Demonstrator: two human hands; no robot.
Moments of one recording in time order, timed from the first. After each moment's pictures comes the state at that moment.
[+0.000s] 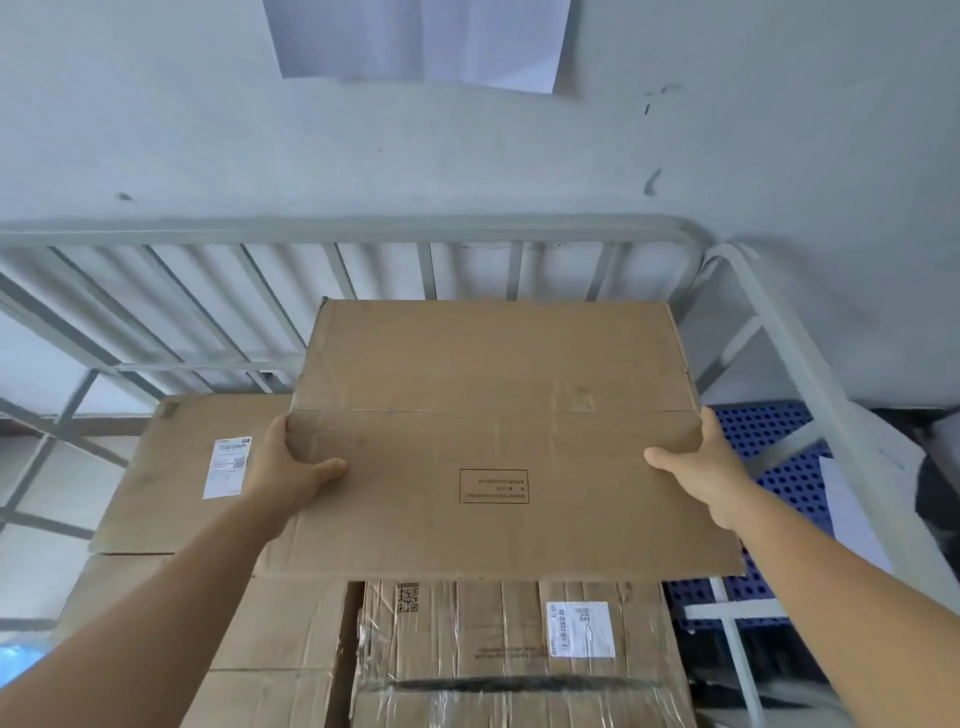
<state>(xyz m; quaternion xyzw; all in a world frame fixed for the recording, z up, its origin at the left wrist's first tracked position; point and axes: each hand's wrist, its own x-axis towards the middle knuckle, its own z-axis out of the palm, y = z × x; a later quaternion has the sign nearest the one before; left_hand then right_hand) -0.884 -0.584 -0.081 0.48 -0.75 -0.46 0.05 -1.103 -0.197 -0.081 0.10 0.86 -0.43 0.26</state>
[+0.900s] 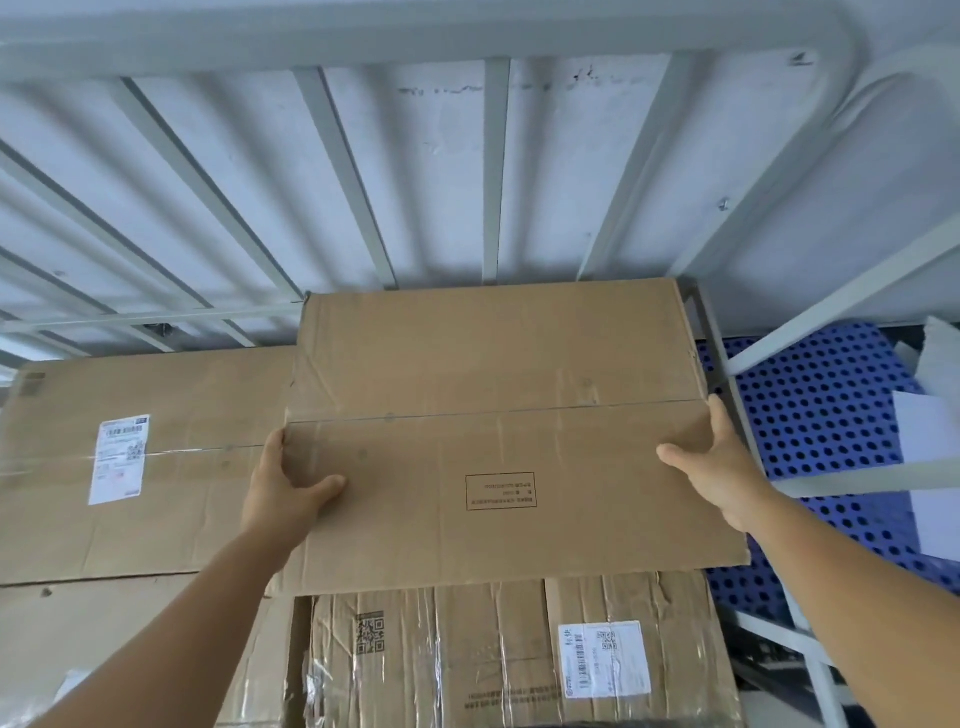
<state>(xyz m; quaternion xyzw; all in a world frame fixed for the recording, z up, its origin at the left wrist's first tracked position) -0.946 -0.601 -0.308 0.50 -0.72 -0.48 -0.02 -1.174 -0.198 -0.286 0.13 0.86 -0.39 0.31</state>
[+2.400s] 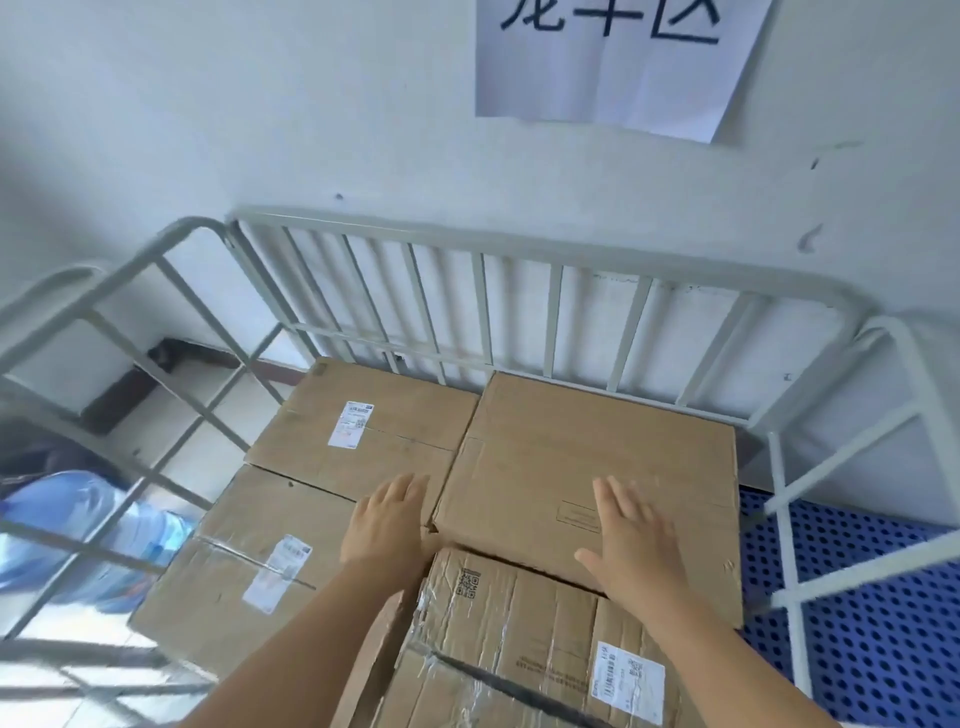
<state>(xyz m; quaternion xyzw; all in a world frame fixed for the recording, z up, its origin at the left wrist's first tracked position) -0.813 -0.474 -0.053 0.39 -0.90 -0.11 -0.13 -0.992 -0.286 -0.081 -0.37 0.90 -0.02 0.22</state>
